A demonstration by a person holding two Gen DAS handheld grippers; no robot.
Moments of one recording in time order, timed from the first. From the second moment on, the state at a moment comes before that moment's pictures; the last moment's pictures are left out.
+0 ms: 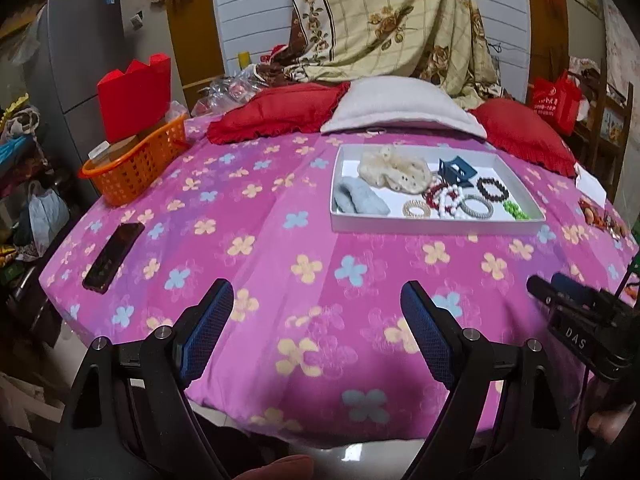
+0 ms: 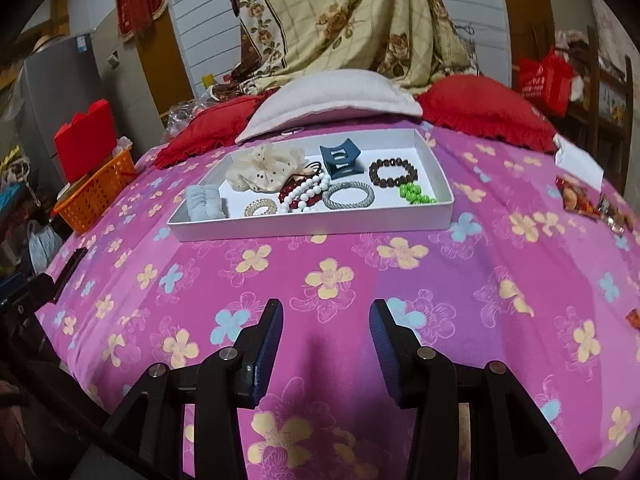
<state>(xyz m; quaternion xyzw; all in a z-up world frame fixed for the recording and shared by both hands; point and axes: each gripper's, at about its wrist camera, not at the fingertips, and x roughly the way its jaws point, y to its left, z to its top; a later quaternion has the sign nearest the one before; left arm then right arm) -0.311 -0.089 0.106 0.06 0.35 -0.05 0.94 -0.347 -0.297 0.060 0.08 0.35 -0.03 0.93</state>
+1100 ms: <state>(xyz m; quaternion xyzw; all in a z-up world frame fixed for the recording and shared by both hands) -0.327 -0.098 0.094 0.06 0.37 -0.07 0.92 -0.361 -0.291 0.071 0.05 0.31 -0.05 0.95</state>
